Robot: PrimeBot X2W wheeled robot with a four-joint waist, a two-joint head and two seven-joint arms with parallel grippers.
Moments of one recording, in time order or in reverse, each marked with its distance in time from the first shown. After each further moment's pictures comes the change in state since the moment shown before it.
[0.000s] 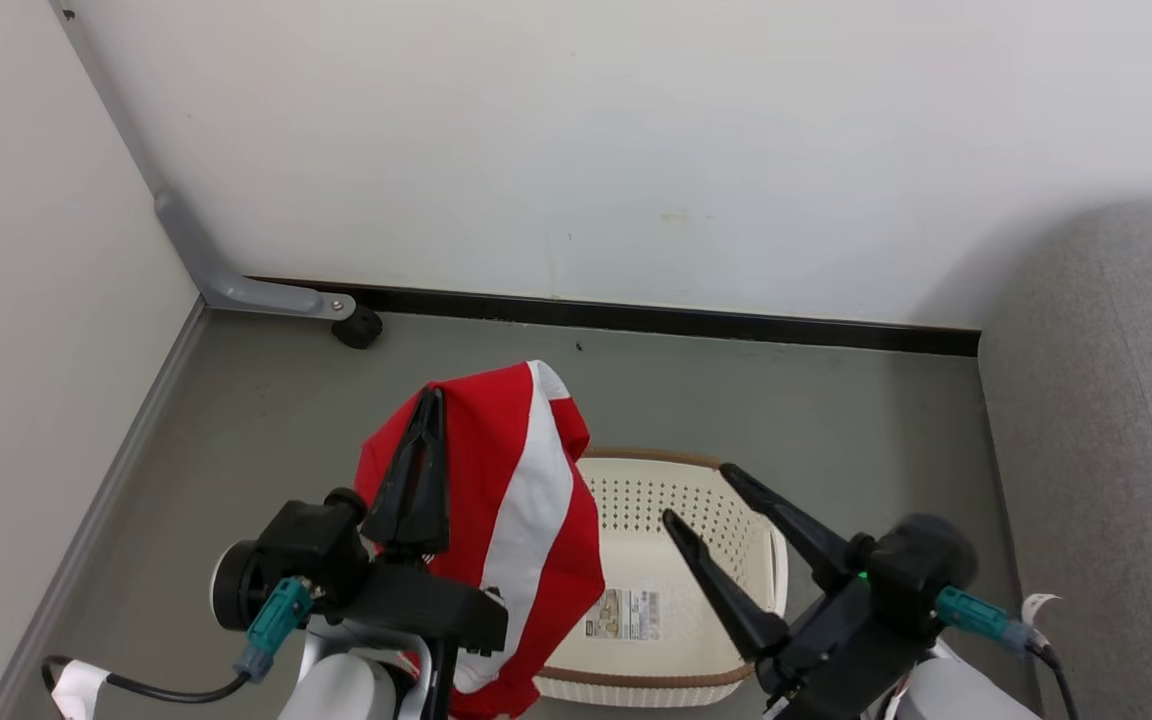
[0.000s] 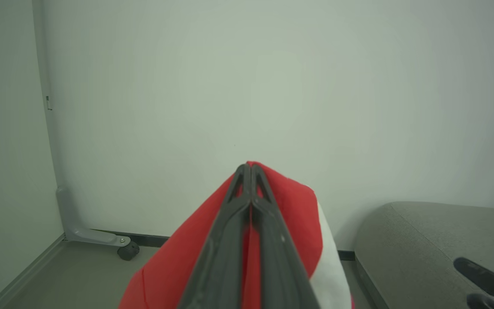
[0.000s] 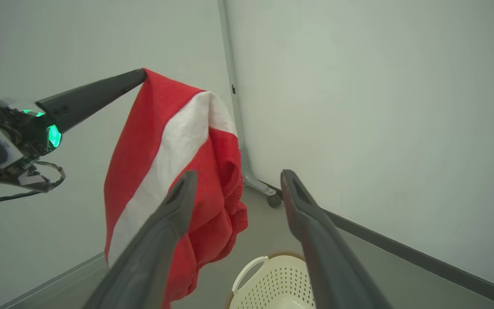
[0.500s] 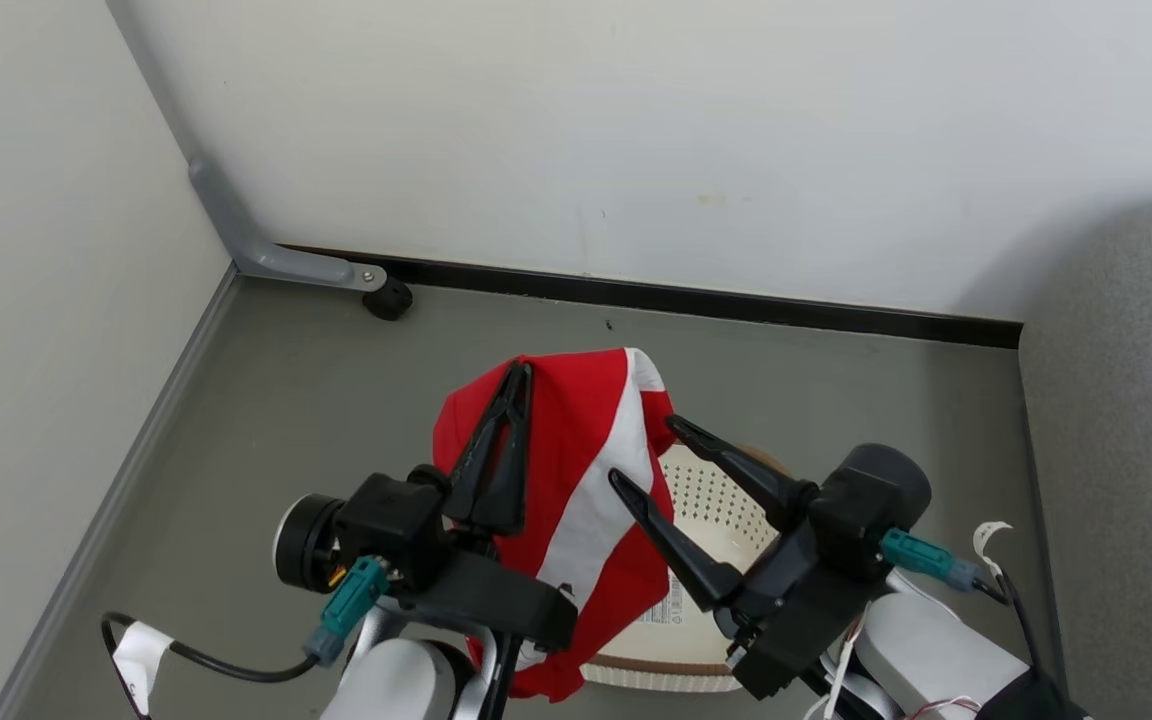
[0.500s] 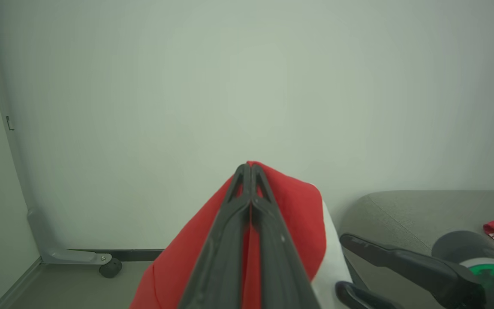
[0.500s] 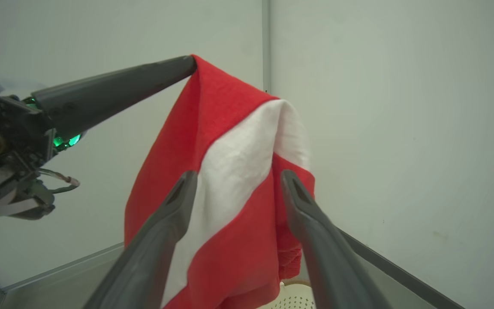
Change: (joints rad) left arm -0.046 -0.014 -0.100 -0.073 0.037 0.000 0.062; right arm -0.162 0.016 0.120 0.056 0.000 0.000 0.000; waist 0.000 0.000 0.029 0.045
